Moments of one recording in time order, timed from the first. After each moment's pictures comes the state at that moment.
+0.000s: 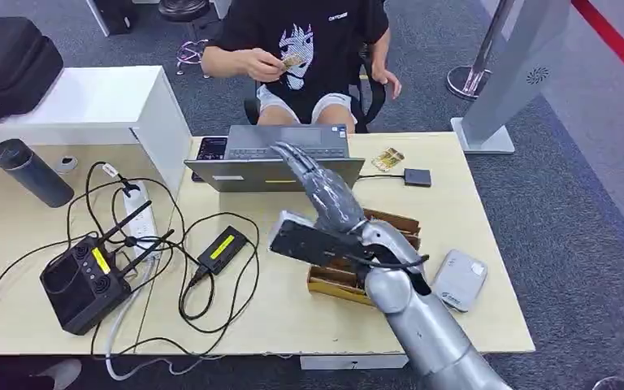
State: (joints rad) left arm -0.02 0.07 -0.15 -0.19 0.09 0.04 0.20; right arm -0.47 0.13 0.60 -1.34 0.60 0.03 -0.26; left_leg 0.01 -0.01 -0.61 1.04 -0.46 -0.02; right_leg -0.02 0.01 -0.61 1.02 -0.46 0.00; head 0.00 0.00
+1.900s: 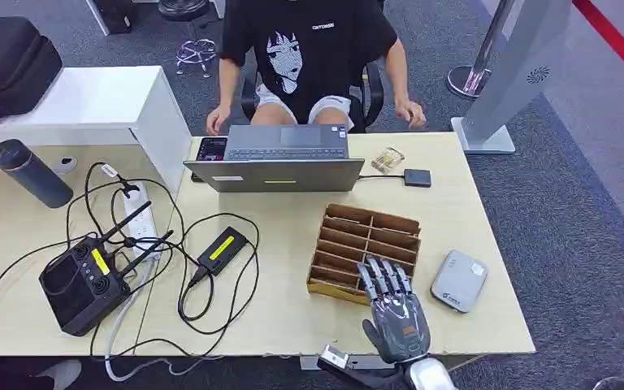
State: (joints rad) left arm -0.02 0.04 -0.09 -0.19 0.08 0.04 0.19; right arm 0.05 0.00 0.50 -1.29 1.47 -0.57 -0.06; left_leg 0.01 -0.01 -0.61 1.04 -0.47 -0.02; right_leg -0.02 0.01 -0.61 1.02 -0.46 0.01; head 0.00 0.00
